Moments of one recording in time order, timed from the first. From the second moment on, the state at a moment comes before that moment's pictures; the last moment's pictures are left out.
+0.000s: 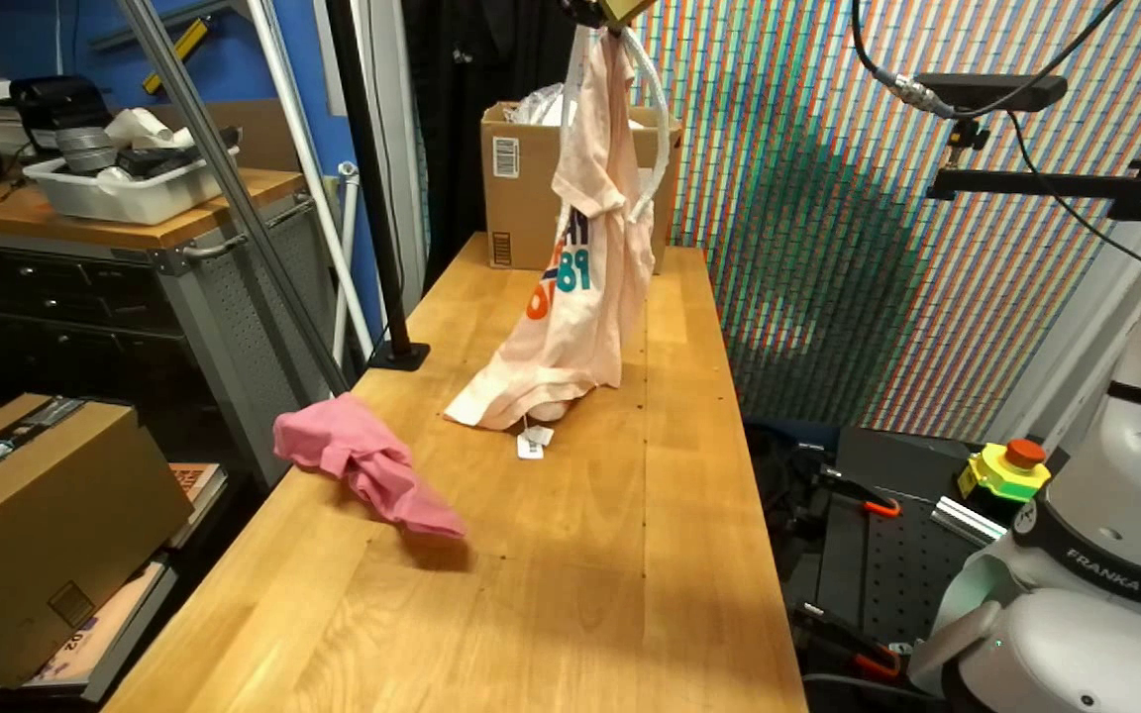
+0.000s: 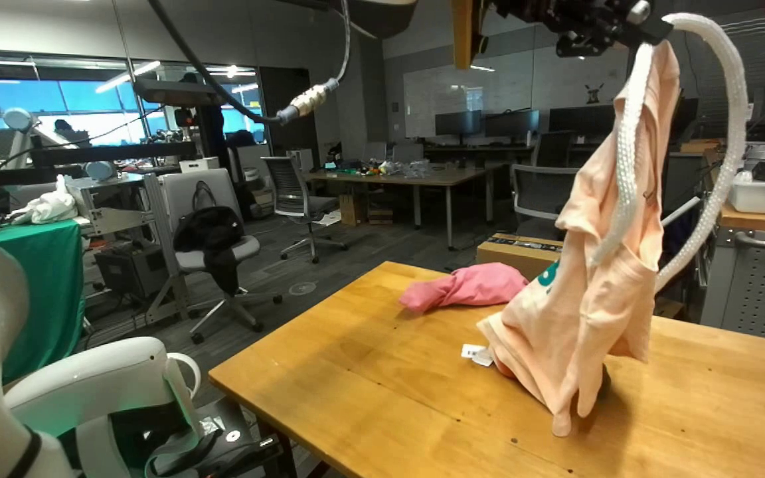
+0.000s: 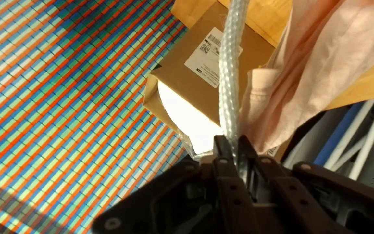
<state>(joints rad) 0.04 -0.08 0.08 -1.84 -1.02 1.84 0.89</state>
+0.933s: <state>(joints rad) -0.08 0.02 -0.07 -1.98 -1.08 2.10 1.06</state>
